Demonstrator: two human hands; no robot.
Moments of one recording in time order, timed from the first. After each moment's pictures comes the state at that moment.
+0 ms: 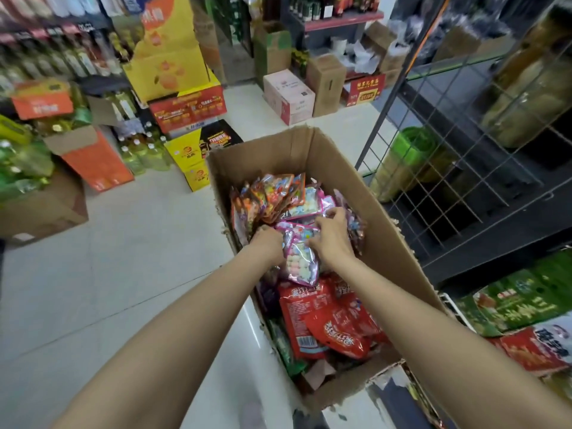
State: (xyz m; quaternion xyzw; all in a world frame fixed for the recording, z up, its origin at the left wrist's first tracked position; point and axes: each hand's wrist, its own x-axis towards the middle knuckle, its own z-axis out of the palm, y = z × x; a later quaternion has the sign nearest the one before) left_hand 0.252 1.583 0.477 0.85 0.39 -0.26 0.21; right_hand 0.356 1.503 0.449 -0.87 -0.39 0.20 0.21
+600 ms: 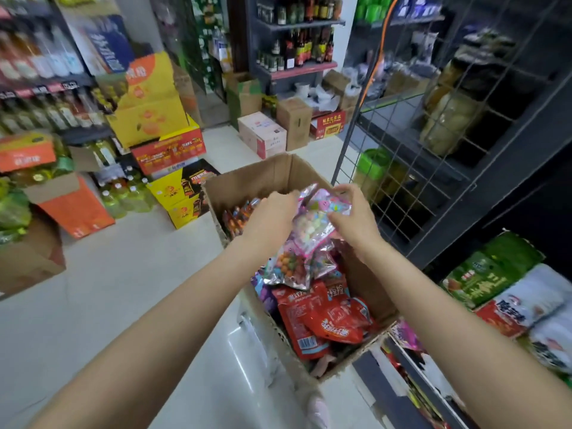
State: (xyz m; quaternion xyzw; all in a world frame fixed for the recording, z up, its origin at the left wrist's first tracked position) left_hand 0.239 1.571 0.568 0.96 0.26 0.06 0.10; right_hand 0.347 1.460 0.551 -0.80 -0.26 0.17 0.51
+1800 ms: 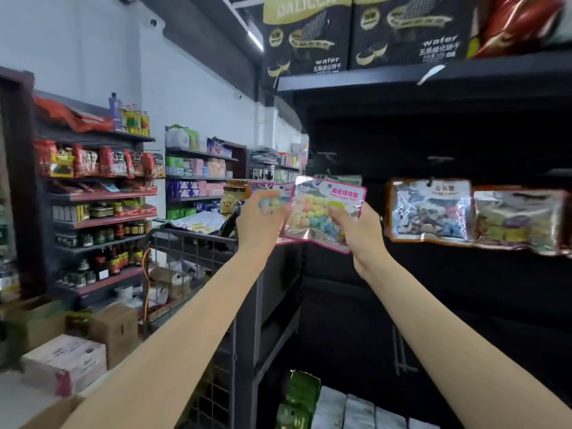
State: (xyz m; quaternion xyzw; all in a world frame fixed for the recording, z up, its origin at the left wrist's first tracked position) left_hand 0.390 1.321 0.884 0.72 -0.01 0.37 0.59; right_hand 0.417 1.173 0.879 -0.65 -0.18 -0.22 0.70
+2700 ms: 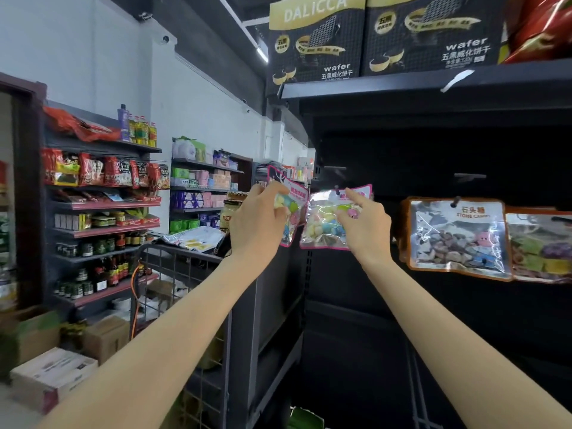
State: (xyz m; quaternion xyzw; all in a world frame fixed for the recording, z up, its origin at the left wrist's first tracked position) left_hand 0.429 1.331 0.908 0.82 -0.02 0.51 0.27; right_hand 0.469 1.173 0.911 -0.77 -0.15 -0.38 0.48
